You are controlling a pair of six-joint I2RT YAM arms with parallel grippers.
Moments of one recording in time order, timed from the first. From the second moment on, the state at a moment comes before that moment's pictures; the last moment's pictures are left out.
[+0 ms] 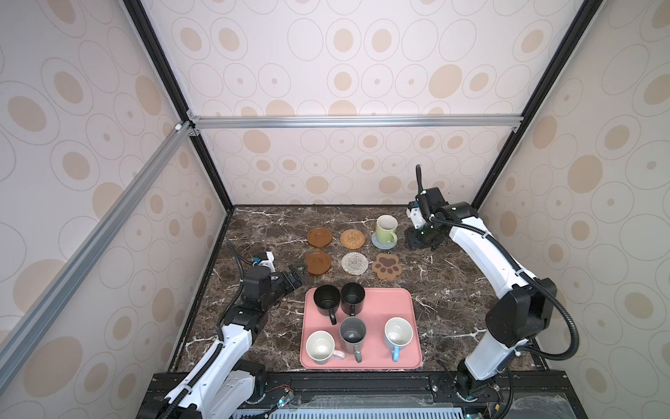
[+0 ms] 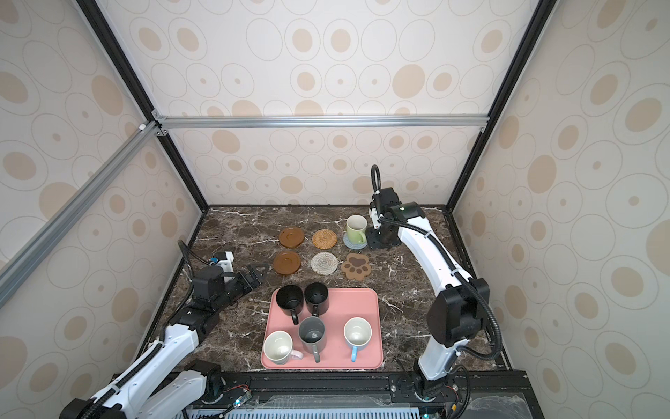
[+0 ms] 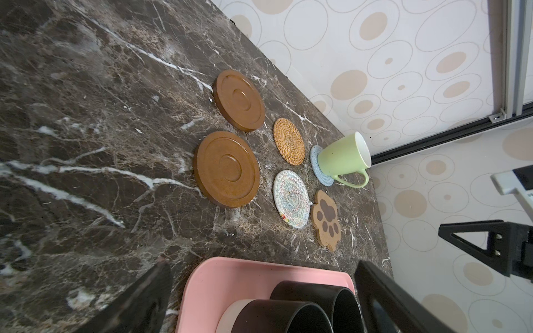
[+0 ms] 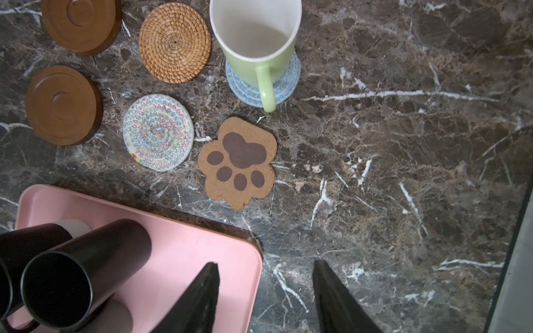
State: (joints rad) left arm -0.21 0.89 0.45 -0.02 0.20 -0.79; right arm 0.31 1.68 1.66 -1.13 0.00 0.11
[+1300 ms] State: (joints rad) left arm -0.21 0.93 0.45 0.01 0.19 -0.80; right arm 0.83 1.65 1.45 -1.12 -0.11 0.53
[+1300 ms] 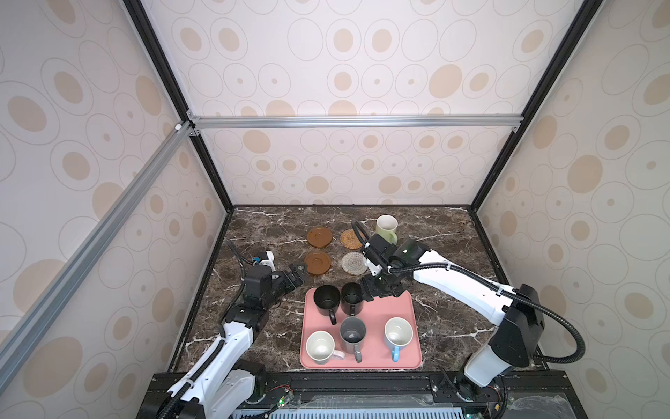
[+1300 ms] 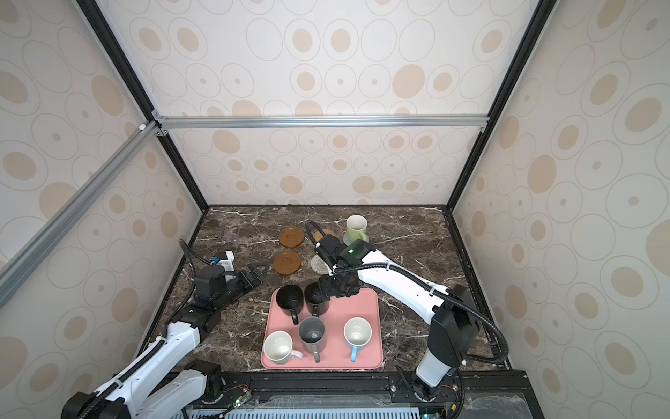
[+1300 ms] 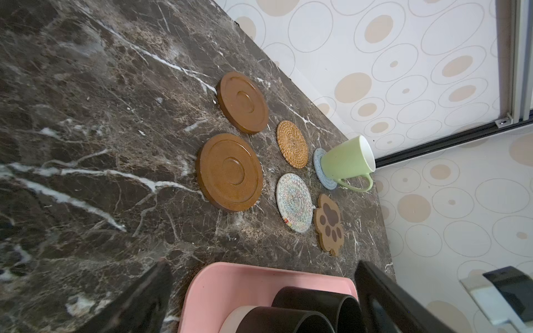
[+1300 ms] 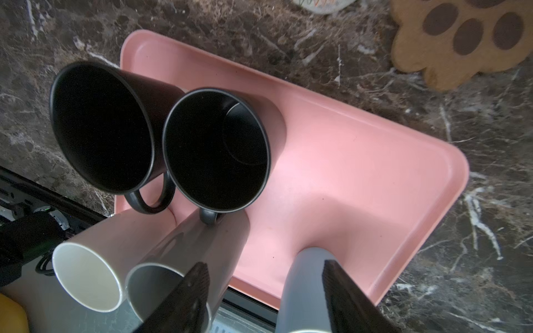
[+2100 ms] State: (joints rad) left arm -0.21 0.95 0.45 0.03 0.20 -0.80; right arm 0.94 1.77 1.50 -1.12 -0.10 0.56
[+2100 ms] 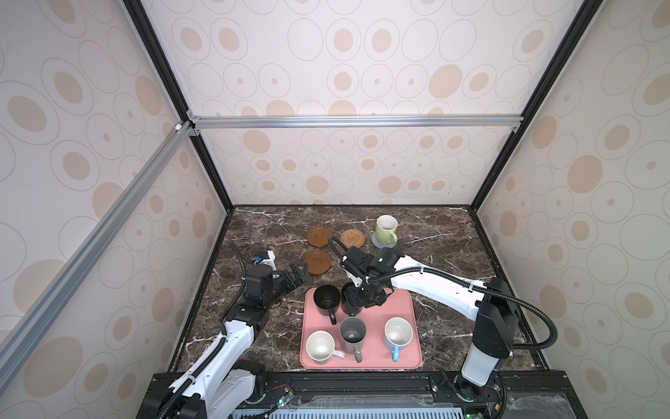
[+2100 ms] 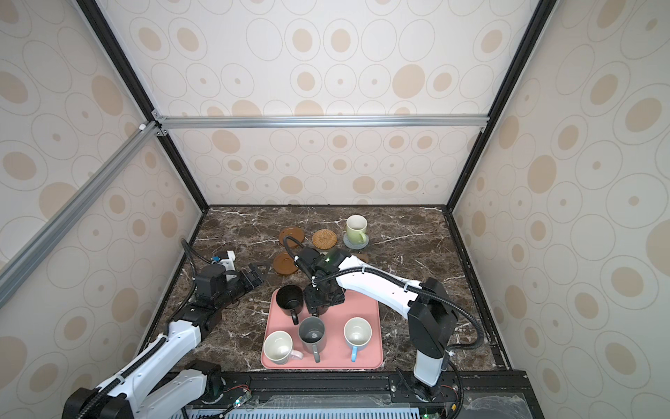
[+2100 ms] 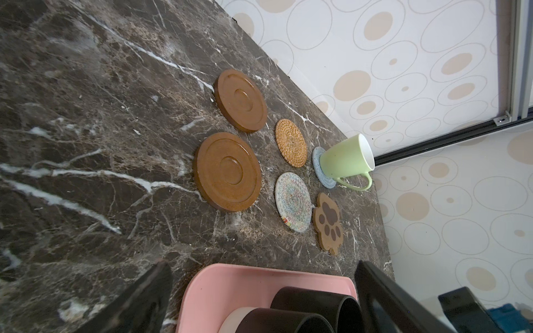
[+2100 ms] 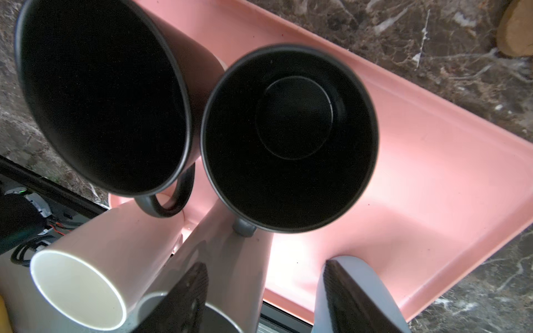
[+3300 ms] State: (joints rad) left arm -0.21 0.94 0.45 0.03 0.21 -0.80; right arm 0.98 1.83 1.50 -1.17 0.08 0.56
